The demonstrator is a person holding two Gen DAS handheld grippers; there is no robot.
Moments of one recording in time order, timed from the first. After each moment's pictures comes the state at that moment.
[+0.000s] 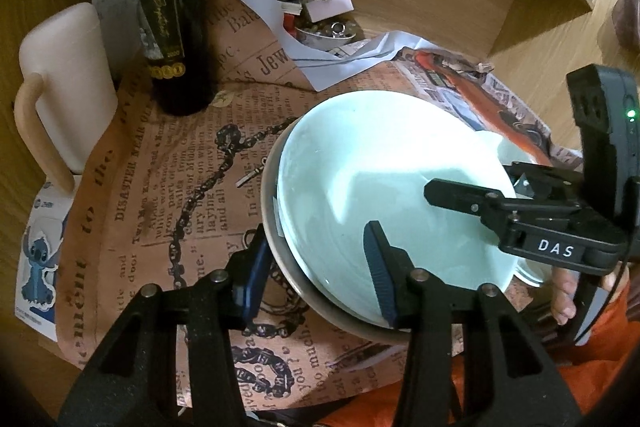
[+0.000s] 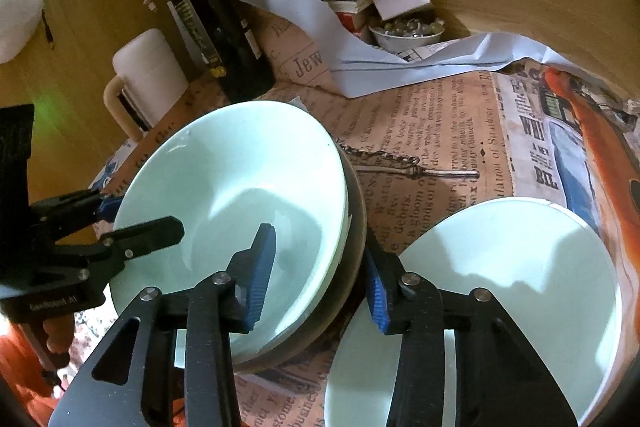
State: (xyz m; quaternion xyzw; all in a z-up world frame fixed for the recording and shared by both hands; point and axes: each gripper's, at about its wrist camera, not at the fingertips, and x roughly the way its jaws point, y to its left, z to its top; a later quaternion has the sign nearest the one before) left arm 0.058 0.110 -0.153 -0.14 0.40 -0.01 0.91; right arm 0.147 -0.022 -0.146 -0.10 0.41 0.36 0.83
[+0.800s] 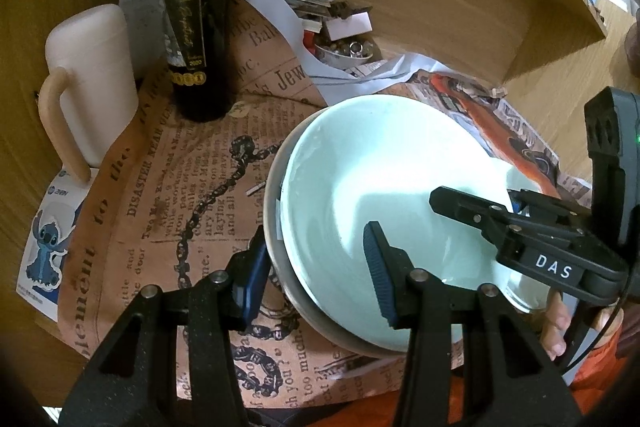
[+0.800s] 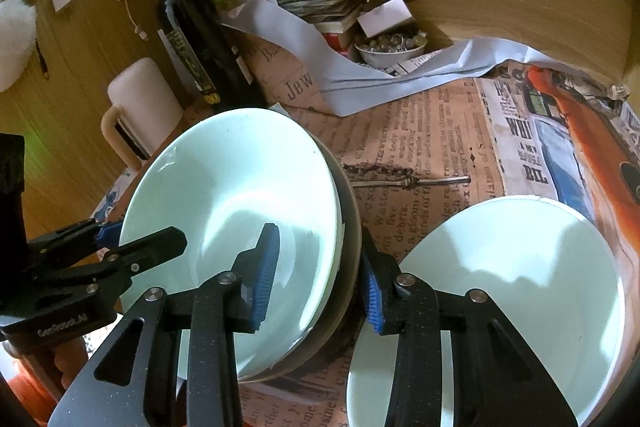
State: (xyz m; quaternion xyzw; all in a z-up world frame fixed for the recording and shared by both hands) left arm 0.054 0.112 -0.141 -0.17 0.37 0.02 0.91; right arm 0.141 -0.022 -0.140 -0.06 0.39 0.34 0.85
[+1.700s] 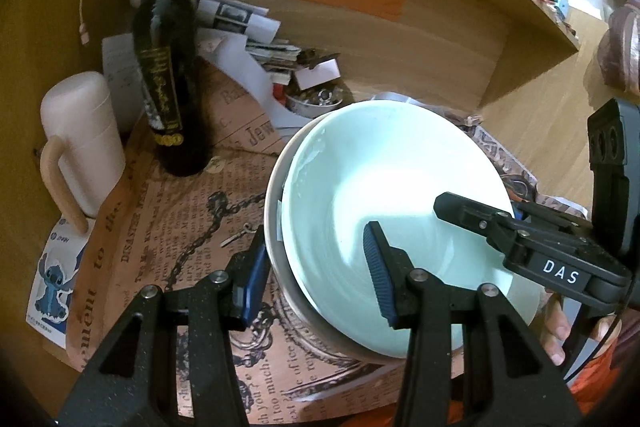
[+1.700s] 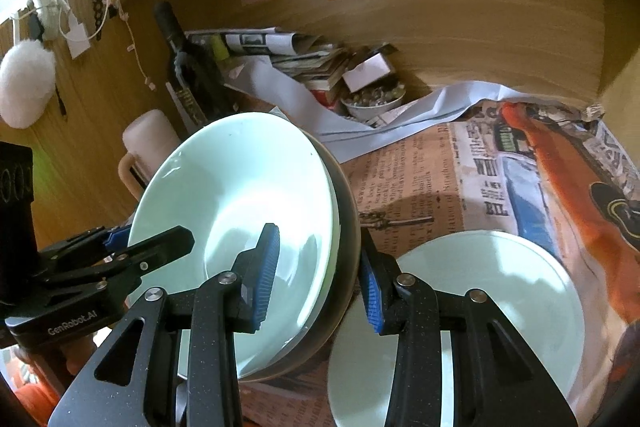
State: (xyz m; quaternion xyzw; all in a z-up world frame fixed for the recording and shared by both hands) left arm 0.058 0.096 -0.099 -0.16 0.31 0.00 0.94; right arm 0.131 -0.050 -0.101 -0.03 0.33 0.34 0.88
